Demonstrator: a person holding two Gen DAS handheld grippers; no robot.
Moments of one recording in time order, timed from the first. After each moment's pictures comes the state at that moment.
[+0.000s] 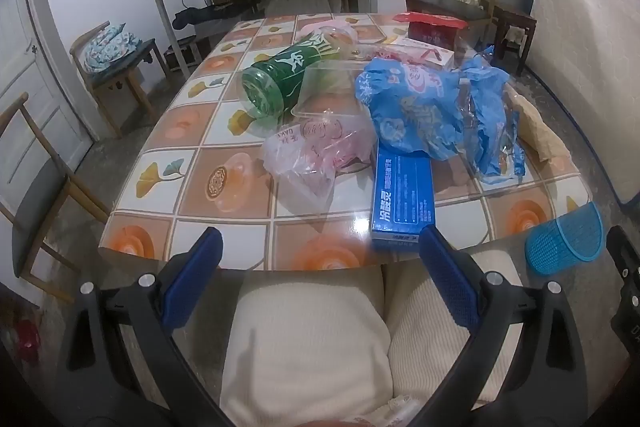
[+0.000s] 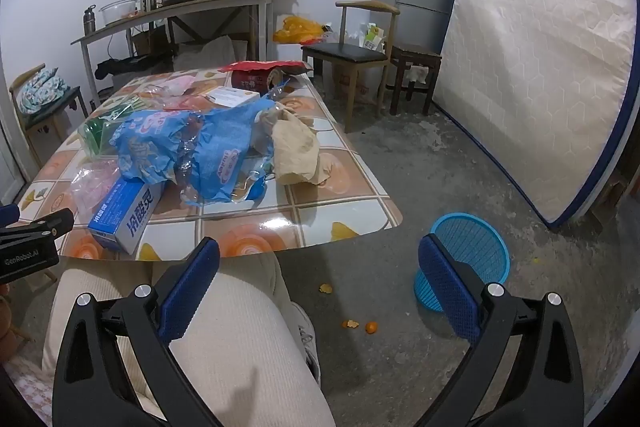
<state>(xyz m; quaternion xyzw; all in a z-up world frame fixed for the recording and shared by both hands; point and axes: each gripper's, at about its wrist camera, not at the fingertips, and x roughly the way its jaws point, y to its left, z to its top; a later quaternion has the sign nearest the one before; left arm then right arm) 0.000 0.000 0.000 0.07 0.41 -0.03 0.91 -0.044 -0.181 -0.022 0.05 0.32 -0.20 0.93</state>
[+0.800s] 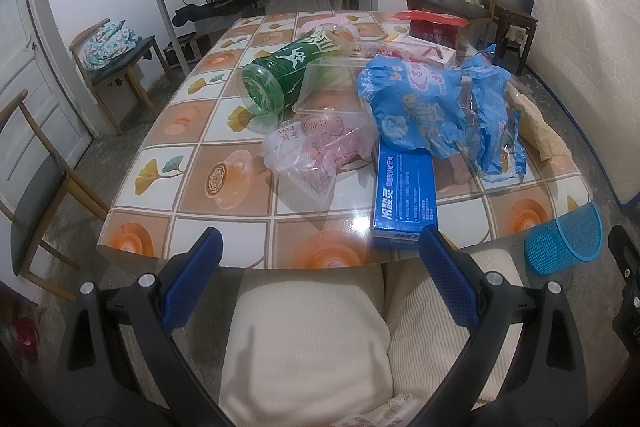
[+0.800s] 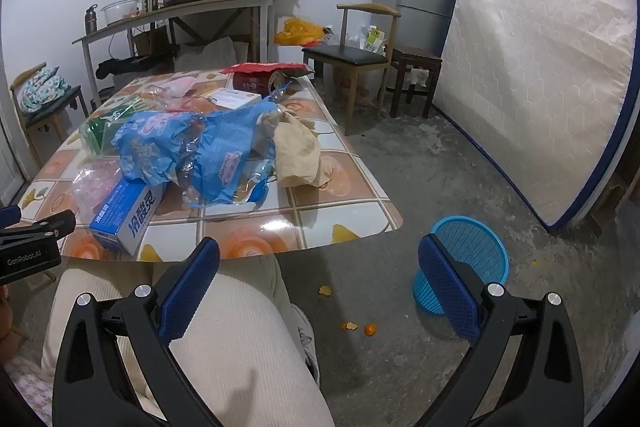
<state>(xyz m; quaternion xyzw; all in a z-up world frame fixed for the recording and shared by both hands) 0.000 0.000 0.000 0.07 0.41 -0.03 0.91 -0.044 -0.179 -0.020 0.05 0.31 -0.20 0.93</state>
